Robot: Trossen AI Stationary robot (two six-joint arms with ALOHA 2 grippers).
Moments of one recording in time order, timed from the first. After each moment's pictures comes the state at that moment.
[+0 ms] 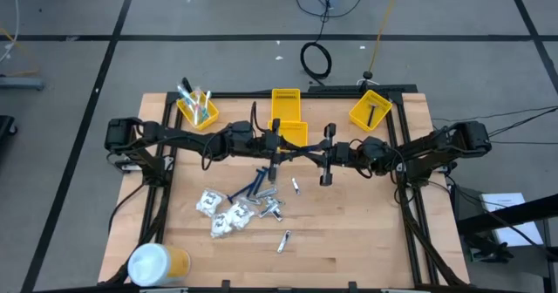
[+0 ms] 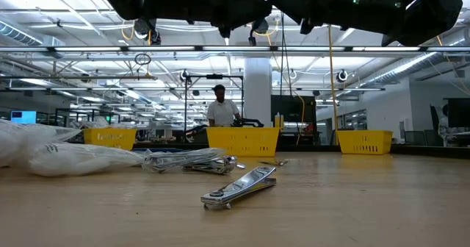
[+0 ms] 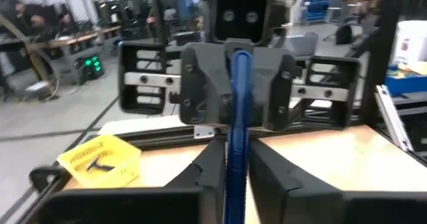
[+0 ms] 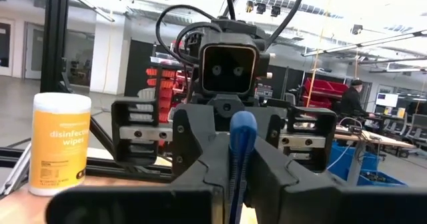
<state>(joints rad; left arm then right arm) 0.09 1.62 0.95 0.64 0.16 0.13 0.00 1.41 0.48 1.22 0.05 -0.17</state>
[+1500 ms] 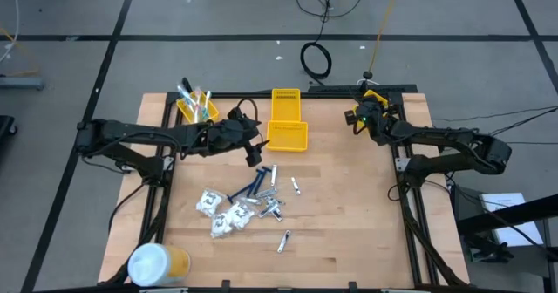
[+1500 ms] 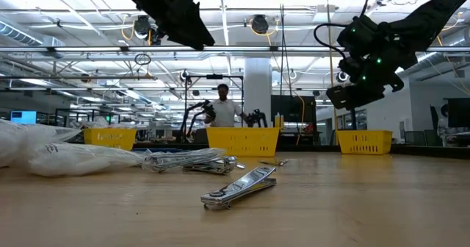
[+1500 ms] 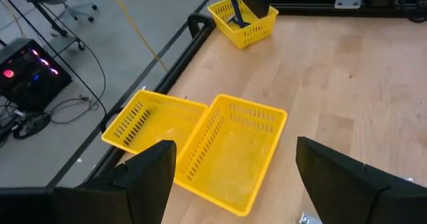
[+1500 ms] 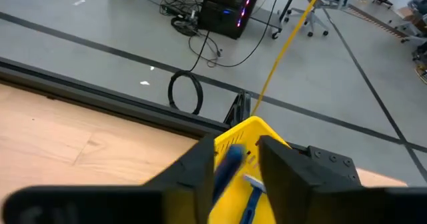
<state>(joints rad) 0.07 1.32 0.97 -0.18 -0.40 0.00 -0.62 1.17 0.44 0.11 0.83 0.22</state>
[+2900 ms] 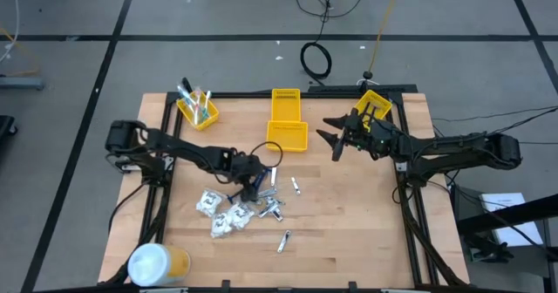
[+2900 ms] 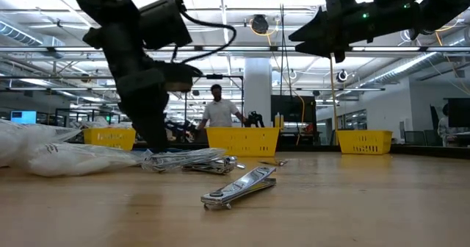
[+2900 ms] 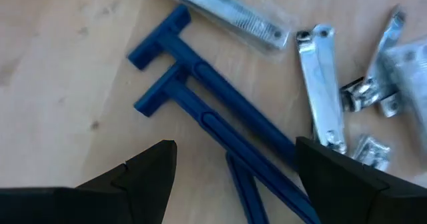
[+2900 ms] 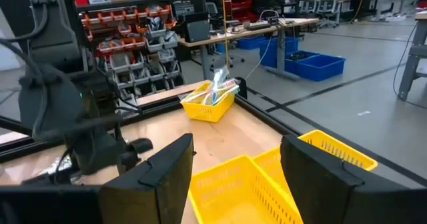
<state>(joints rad) -0.01 1.65 0.80 -0.26 0.03 -0.33 -0.21 1.02 0.44 0.53 0.21 0.14</state>
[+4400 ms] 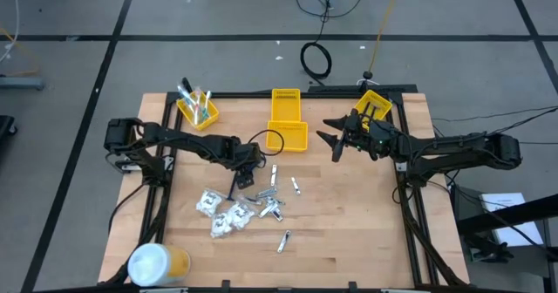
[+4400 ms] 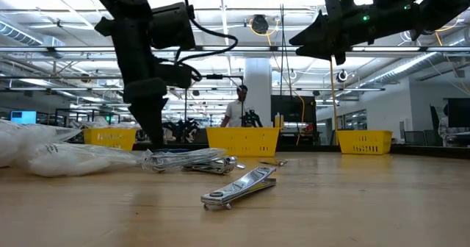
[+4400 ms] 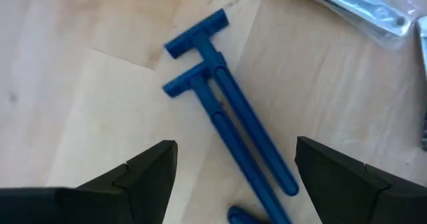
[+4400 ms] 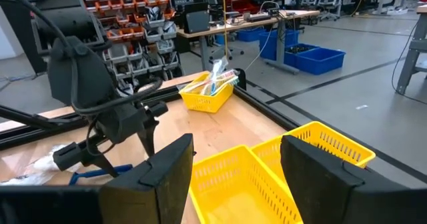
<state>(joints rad) 0.08 1.62 0.90 -0.53 -0.11 -0.22 -0.21 1.02 0.44 0.50 0.21 0.14</state>
